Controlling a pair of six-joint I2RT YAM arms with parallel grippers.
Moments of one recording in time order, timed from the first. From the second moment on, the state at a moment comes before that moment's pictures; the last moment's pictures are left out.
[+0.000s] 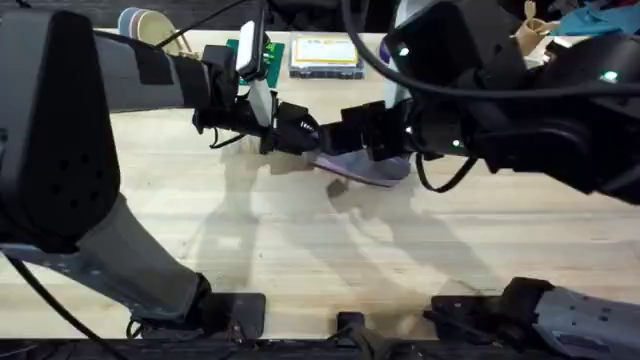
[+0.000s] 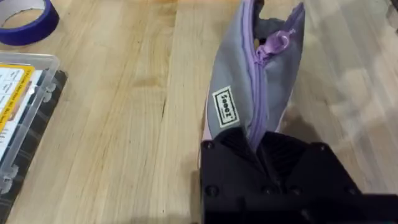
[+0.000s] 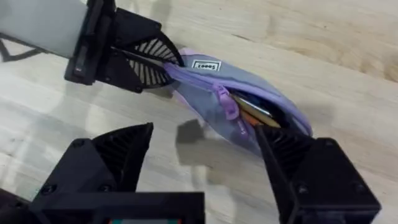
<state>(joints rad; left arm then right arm) -0.05 1.83 1.01 -0.52 1.14 1.32 0.79 1.28 1.12 -0.75 0.21 0.47</state>
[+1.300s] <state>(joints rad) -0.05 1.83 1.01 -0.52 1.14 1.32 0.75 1.47 1.12 -0.69 0.30 0.37</state>
